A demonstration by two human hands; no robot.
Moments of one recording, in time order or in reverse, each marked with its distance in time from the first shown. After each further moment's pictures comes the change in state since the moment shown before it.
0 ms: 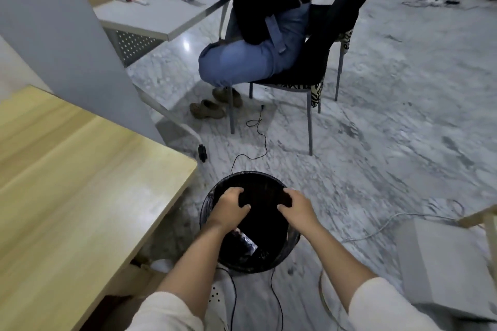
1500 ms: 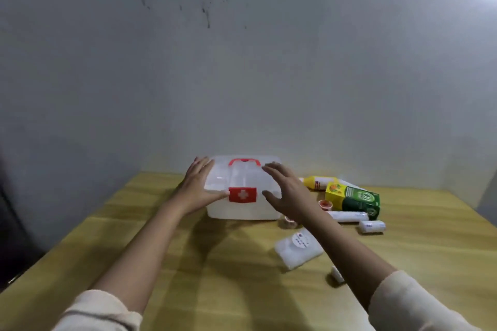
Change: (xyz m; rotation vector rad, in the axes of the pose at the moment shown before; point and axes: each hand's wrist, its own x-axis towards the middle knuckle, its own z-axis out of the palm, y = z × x) left_hand -0.597 -0.300 -0.311 0.094 1.172 -0.610; right_hand -0.375 -0.432 0.349 -0.299 -0.416 -1.786
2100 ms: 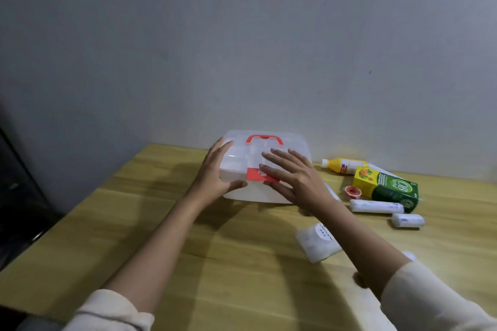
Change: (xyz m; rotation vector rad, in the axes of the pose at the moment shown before) left_hand 0.010 -0.034 0.046 -0.275 0.178 0.056; right_hand 0.025 0.025 0.058 -0.133 0.273 -0.504
